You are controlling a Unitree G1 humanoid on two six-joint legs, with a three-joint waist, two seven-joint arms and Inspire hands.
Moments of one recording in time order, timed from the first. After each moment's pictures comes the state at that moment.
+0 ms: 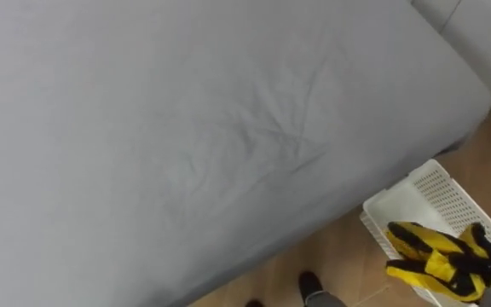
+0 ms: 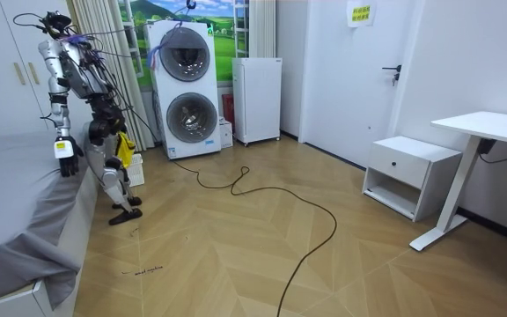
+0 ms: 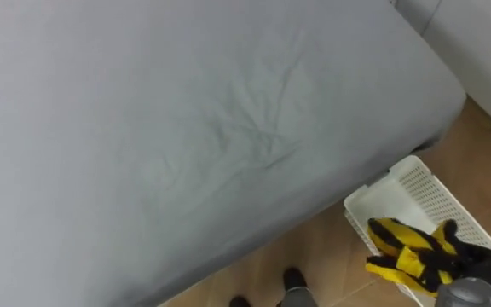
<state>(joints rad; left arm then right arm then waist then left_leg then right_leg) -0.01 0.23 -0.21 1.18 -0.40 0.16 0.10 -0.24 -0.45 -0.22 1.20 0.17 0.01 -0.40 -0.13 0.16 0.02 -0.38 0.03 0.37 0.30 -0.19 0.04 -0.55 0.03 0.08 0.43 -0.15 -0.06</state>
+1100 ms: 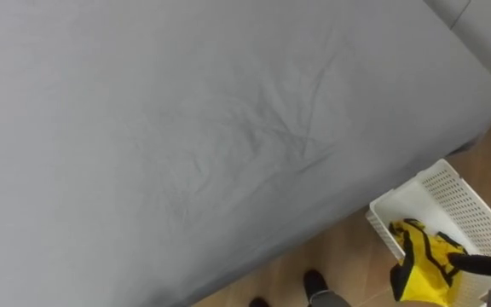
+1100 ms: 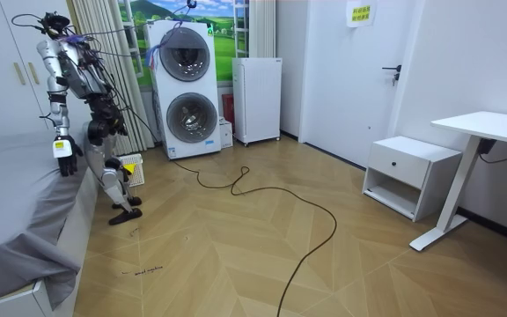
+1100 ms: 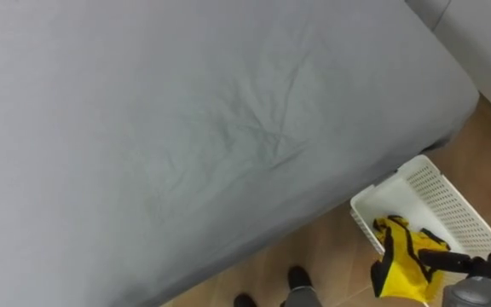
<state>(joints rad) 0.01 0.24 -0.23 1.16 -0.40 0.14 0.09 -0.24 -0.47 -0.16 1.20 0.16 -0.02 -0.40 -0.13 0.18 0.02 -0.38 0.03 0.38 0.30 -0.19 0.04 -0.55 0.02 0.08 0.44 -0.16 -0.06</state>
